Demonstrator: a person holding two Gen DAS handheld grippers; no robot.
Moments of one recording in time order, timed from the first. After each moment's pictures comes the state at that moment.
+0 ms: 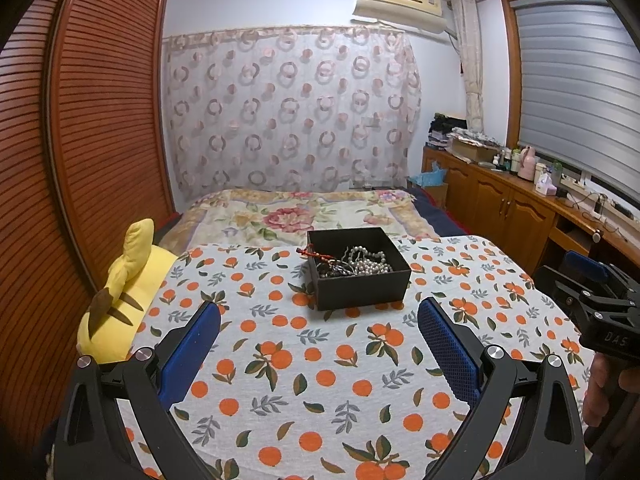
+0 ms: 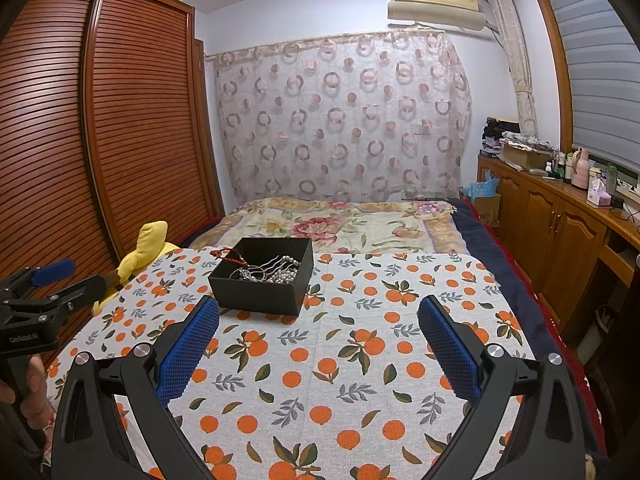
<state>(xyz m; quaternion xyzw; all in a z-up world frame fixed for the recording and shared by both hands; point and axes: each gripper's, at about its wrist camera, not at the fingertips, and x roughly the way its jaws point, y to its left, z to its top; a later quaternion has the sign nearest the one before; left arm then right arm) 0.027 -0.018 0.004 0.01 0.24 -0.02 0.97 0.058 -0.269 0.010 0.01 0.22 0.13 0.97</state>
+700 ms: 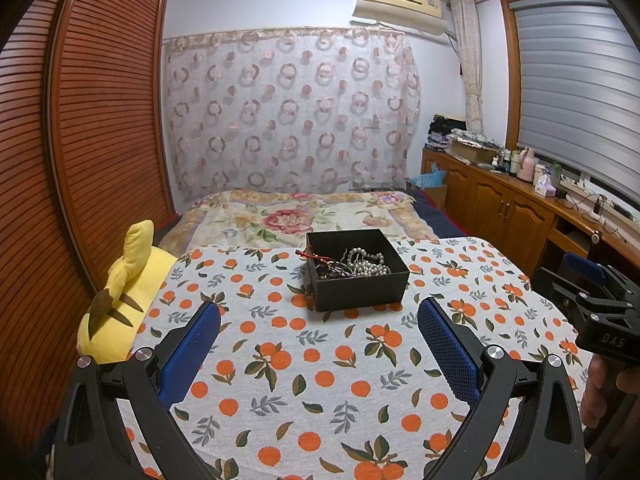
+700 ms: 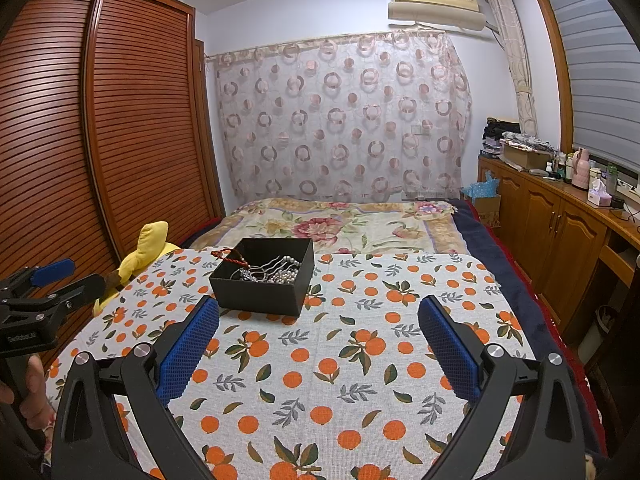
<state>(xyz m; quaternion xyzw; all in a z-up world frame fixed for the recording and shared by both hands) 0.025 -0.019 0.003 0.01 0.24 -0.02 0.97 0.058 -0.269 0.008 0.01 0.22 0.13 0.97</state>
